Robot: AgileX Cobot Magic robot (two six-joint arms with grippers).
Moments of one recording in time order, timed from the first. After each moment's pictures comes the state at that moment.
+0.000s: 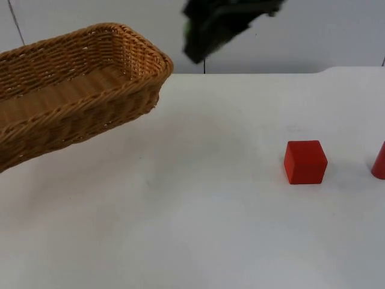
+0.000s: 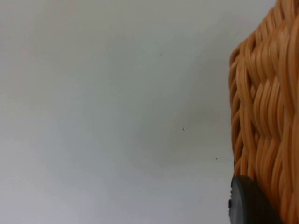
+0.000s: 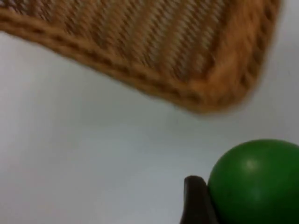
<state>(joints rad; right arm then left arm) 0.70 1.87 -1.71 0.13 0.94 -0.32 0.36 1.34 -0.57 -0.92 0.48 0.34</state>
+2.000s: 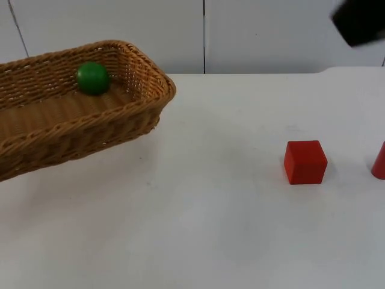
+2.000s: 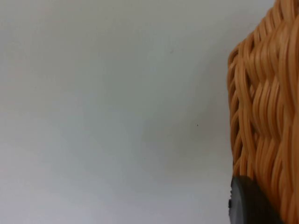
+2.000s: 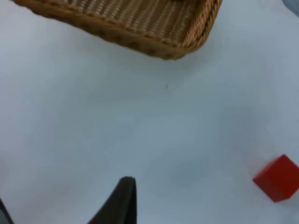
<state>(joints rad) 0.76 1.09 -1.09 0.00 0.85 -0.14 0.36 1.35 -0.57 -0.85 0.48 0.34</state>
